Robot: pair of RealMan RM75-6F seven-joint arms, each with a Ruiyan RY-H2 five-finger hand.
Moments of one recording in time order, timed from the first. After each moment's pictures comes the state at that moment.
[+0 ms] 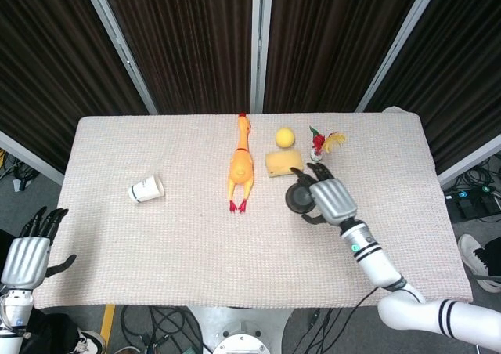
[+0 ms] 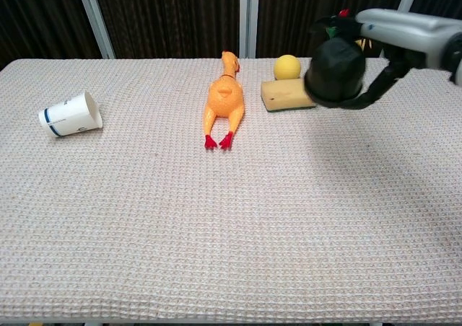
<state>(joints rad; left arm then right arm) -0.08 -1.29 -0.02 -1.38 1.51 1.49 -0.02 0.70 -1.40 0.20 -1.67 -1.16 0.96 -0.29</state>
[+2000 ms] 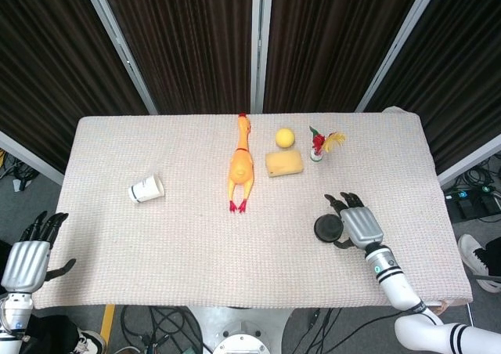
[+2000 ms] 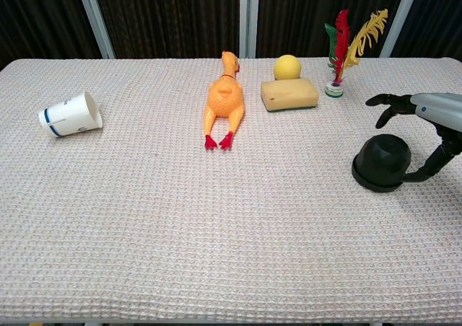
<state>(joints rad) -0.07 -1.31 -0.01 -1.34 1.52 1.48 -0.05 0.52 -1.41 0.08 -1.53 -1.16 0.98 -0.24</state>
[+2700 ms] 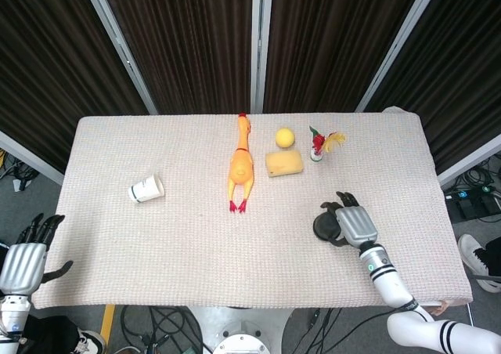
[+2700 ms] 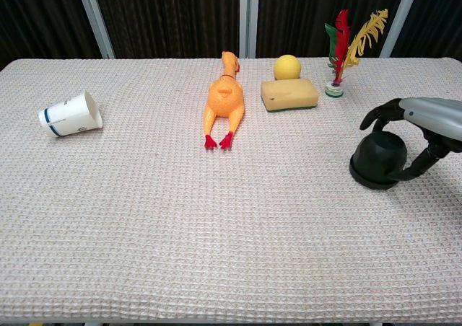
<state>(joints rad) -0.06 -1.31 0.00 -1.31 1.52 1.49 -0.08 0.53 -1.47 0.09 -1.47 -1.16 0.98 -0.24</state>
